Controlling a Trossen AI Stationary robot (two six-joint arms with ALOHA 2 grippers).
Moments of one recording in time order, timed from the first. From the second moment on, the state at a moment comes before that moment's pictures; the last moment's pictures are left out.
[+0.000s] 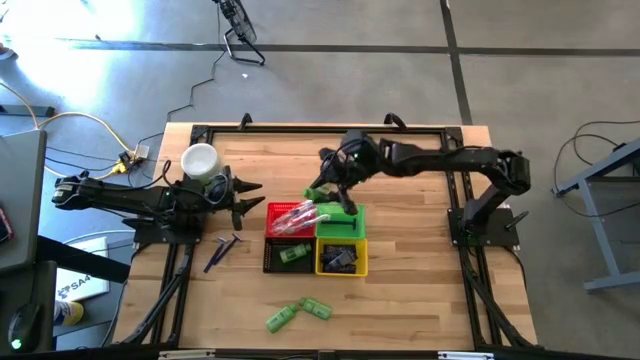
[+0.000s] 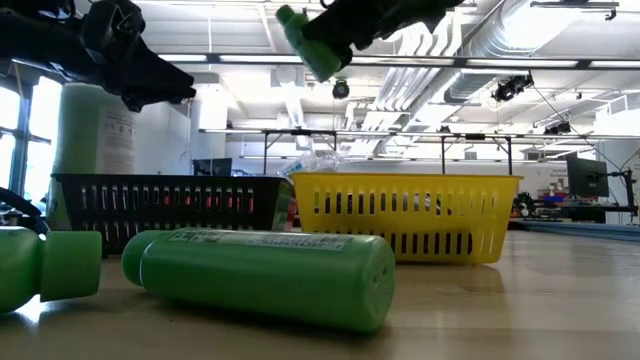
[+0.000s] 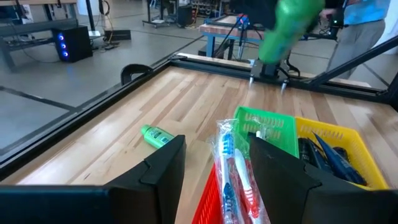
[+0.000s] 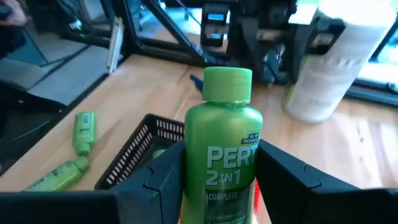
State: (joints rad) left arm -0.05 0.46 0.23 0.13 -0.36 -0.13; right arm -0.19 1.65 1.33 -0.17 -0.49 -0.24
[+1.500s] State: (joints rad) left arm -0.05 0.46 0.23 0.10 -0.36 -0.13; right arm 0.17 2.05 1.33 0.11 0.03 0.08
